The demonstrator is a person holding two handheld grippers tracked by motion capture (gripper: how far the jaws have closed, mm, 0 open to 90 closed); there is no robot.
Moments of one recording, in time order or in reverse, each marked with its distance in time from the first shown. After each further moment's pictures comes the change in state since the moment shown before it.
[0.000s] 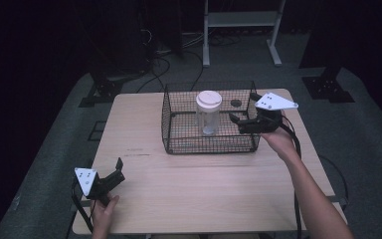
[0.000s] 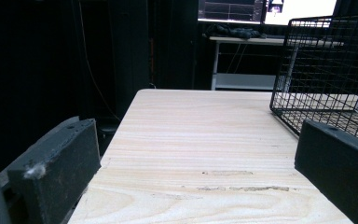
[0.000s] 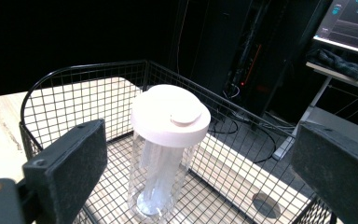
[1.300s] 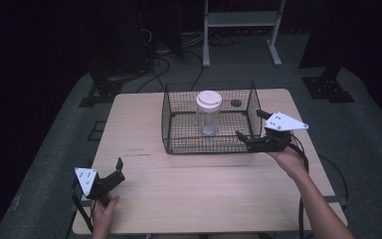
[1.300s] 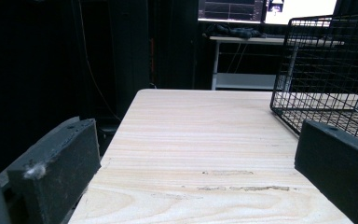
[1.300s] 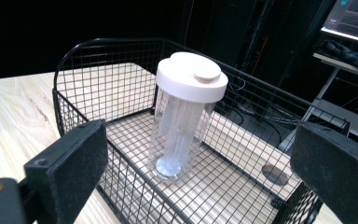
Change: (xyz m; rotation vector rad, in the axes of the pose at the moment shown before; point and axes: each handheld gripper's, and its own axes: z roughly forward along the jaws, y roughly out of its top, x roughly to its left) left arm 0.000 0.000 0.000 0.002 0.002 0.005; right arm 0.017 -0.033 -0.036 0.017 0.019 -0.004
